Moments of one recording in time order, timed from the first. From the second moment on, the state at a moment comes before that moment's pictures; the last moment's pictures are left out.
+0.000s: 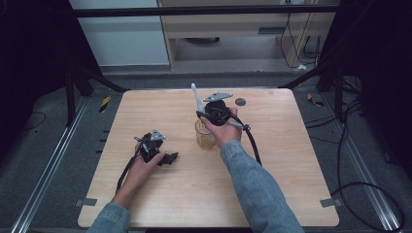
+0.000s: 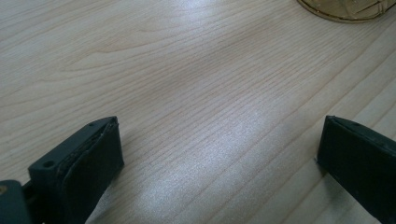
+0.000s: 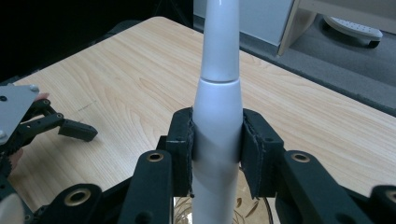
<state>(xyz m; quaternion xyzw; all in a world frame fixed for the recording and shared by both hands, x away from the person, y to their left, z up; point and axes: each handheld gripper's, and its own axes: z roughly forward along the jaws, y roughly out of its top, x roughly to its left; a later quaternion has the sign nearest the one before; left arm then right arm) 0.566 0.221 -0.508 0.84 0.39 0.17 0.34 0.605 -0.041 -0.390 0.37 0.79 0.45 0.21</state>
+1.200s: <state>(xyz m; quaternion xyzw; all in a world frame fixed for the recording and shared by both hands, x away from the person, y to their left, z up) 0.566 0.221 -0.508 0.84 0.39 0.17 0.34 0.605 -0.040 -0.402 0.37 0.81 0.42 0.19</state>
